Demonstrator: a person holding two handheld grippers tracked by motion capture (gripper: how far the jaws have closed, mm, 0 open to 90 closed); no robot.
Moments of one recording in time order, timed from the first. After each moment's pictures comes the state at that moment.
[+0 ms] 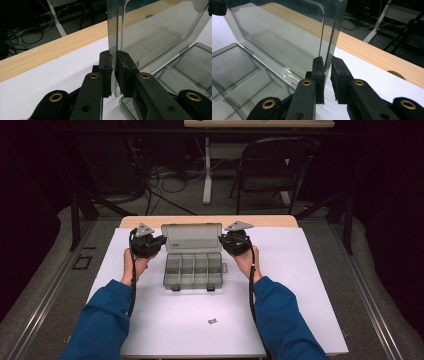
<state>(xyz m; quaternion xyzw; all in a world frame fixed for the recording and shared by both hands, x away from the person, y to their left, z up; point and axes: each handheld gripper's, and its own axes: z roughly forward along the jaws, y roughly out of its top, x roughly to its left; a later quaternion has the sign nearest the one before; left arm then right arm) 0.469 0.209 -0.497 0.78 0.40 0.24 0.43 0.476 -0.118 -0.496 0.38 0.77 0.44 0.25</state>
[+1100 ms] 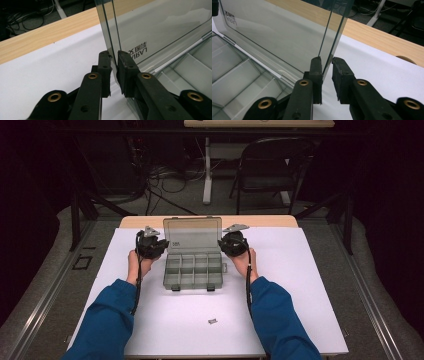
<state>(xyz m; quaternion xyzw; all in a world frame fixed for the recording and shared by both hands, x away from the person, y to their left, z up) 0.483 0.201 -0.519 0.79 0.42 0.23 0.38 0.493 -0.114 -0.522 0.41 0.78 0.41 0.24</state>
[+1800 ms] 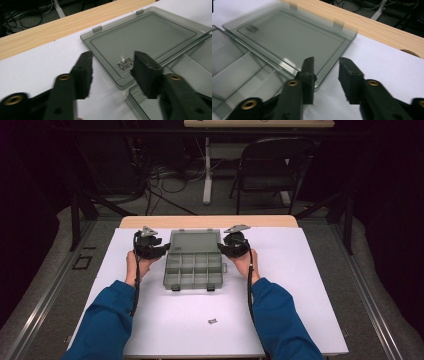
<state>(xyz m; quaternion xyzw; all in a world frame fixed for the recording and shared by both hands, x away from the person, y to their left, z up) 0.480 0.207 -0.515 0.78 0.43 0.21 0.39 0.491 -0.119 -0.523 0.42 0.79 0.41 0.21</state>
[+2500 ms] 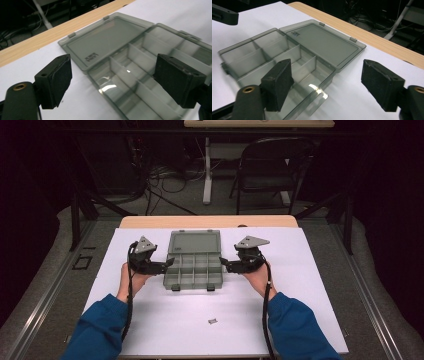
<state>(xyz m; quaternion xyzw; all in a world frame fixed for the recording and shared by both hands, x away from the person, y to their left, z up) 0.404 0.199 -0.491 0.80 0.35 0.22 0.43 0.410 -0.150 -0.490 0.34 0.79 0.47 0.22</state>
